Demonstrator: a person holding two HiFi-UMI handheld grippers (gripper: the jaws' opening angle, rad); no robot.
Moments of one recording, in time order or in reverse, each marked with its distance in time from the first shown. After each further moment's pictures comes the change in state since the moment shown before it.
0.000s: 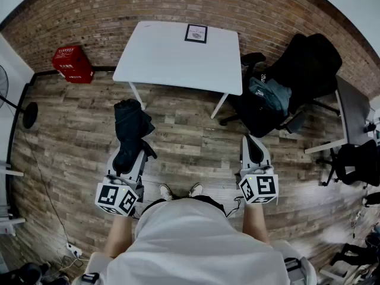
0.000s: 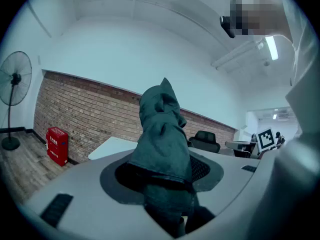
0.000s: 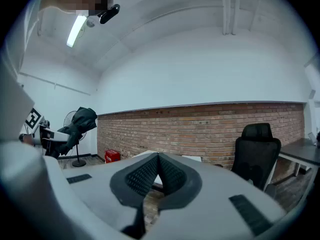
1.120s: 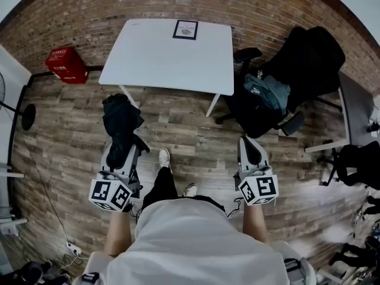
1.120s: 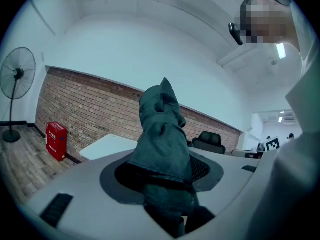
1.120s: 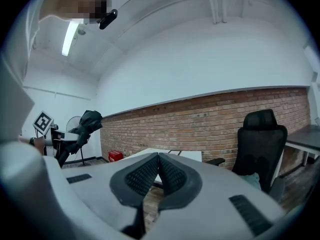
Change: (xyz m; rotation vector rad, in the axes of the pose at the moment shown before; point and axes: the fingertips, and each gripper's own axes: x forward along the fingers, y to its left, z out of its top) left arm 0.078 -0.023 -0.008 -0.041 -0.002 0.044; right arm 0.023 -0.075 -0.033 0.074 0.011 0.072
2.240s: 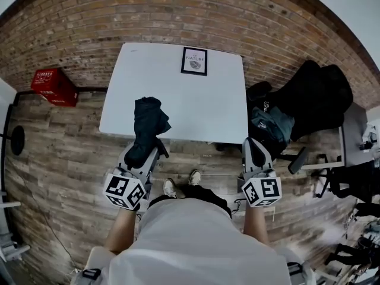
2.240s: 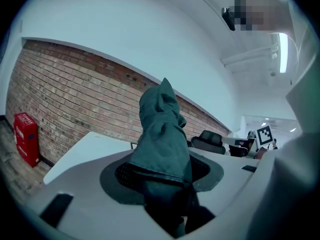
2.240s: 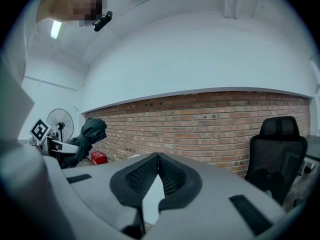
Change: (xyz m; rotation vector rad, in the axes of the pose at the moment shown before) left arm 0.240 0.135 0.050 -0.027 0.112 -0.211; right arm 0.264 -0.009 0.063 -0.038 0.033 -0.113
